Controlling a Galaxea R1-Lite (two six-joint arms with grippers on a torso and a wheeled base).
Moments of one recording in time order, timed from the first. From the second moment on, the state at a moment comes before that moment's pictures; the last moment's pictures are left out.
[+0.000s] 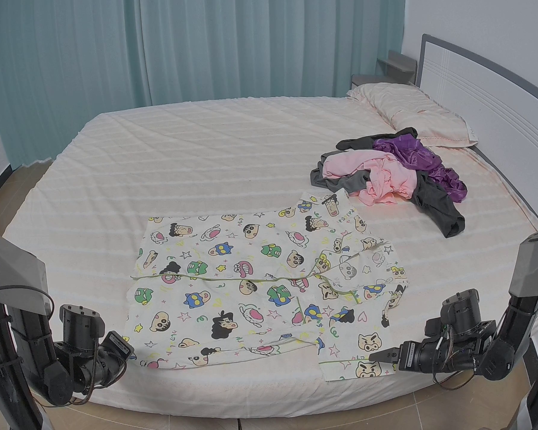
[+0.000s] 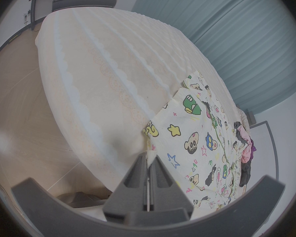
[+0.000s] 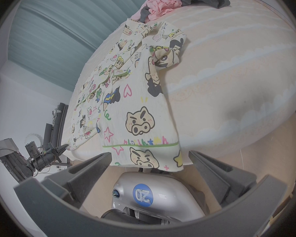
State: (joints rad) left arm -0.16 2.11 -0.02 -1.27 0.13 -1.07; right arm 0.35 2.08 -0.19 -1.03 0.24 0.59
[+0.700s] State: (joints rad) left arm -0.16 2.11 -0.02 -1.27 0.13 -1.07; right arm 0.36 2.19 -0.20 -1.11 0.24 0.60
